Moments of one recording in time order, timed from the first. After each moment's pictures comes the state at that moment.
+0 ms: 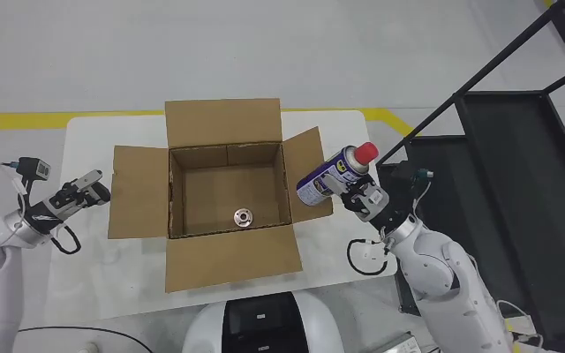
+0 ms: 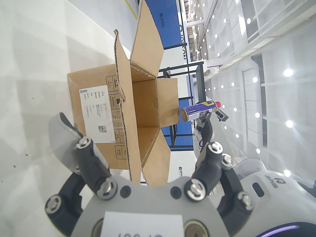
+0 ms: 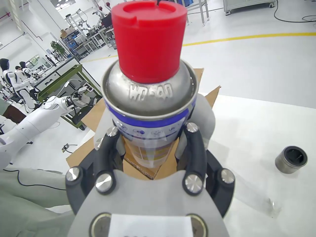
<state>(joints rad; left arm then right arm) 1.27 -0.94 -1.76 -1.24 -0.36 -0.40 -1.20 -1.75 -1.14 1.55 -2.10 -0.67 -0.41 0.17</state>
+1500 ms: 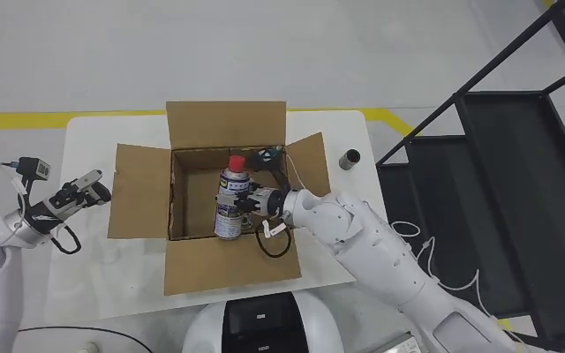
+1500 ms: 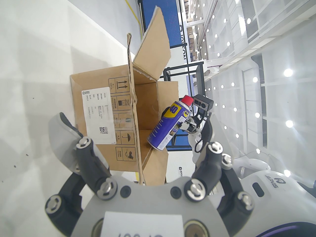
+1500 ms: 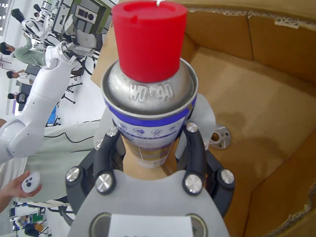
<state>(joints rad) 1.27 -0.94 -1.76 -1.24 -0.36 -0.40 -1.20 -1.08 -1.25 0.88 -1.67 -0.44 -0.02 0.61</state>
